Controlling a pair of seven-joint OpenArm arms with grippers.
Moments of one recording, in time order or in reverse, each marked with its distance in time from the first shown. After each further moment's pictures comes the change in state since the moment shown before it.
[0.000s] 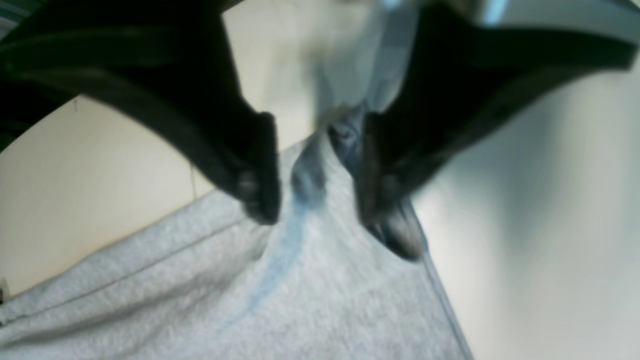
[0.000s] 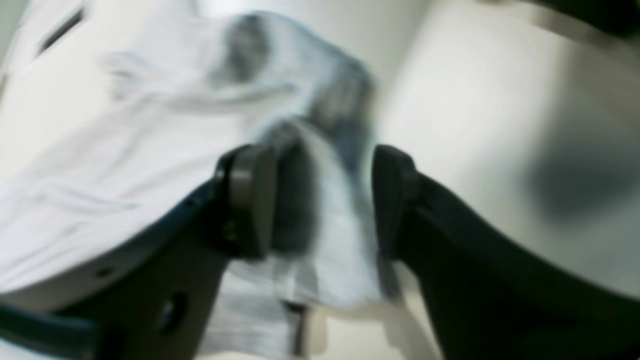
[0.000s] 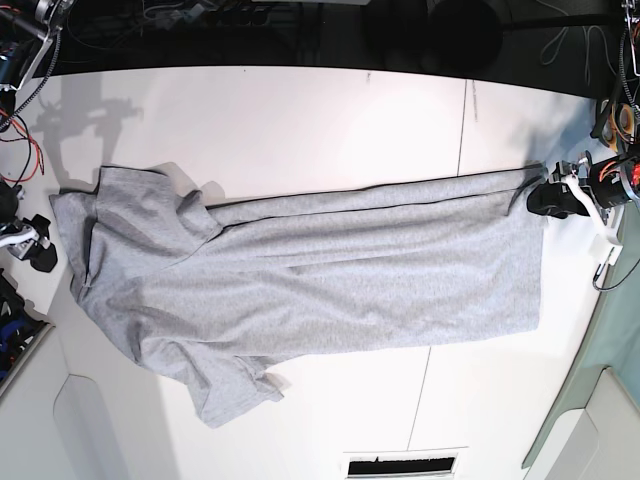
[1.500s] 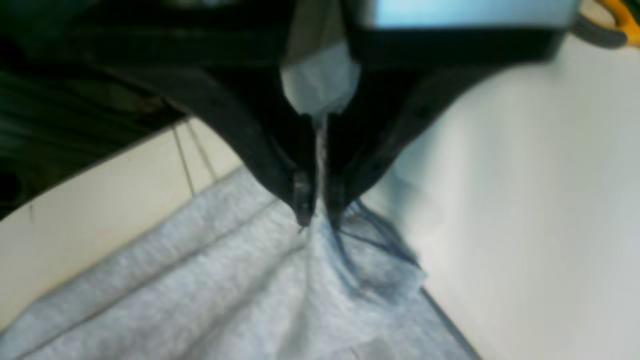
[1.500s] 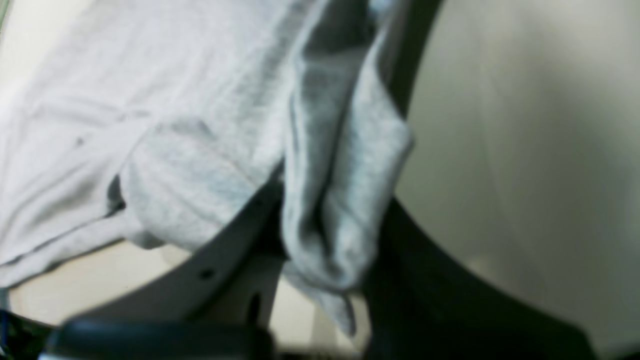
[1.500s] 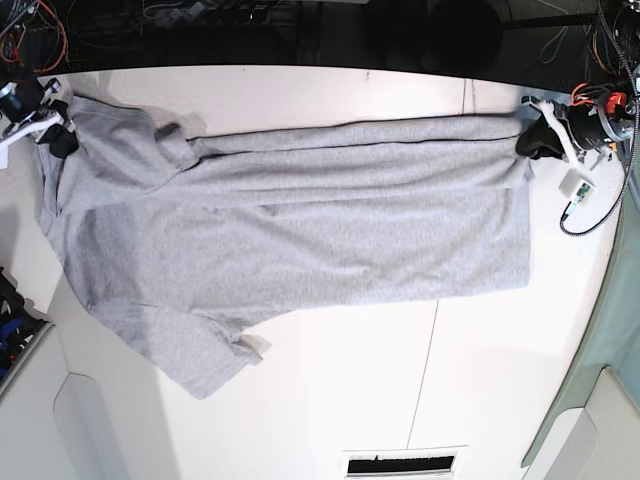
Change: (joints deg) left arm 18.6 4.2 -2.9 21.0 12.8 1.0 -4.6; right arm -24.9 -3.5 1.5 13.7 9.8 1.4 -3.1
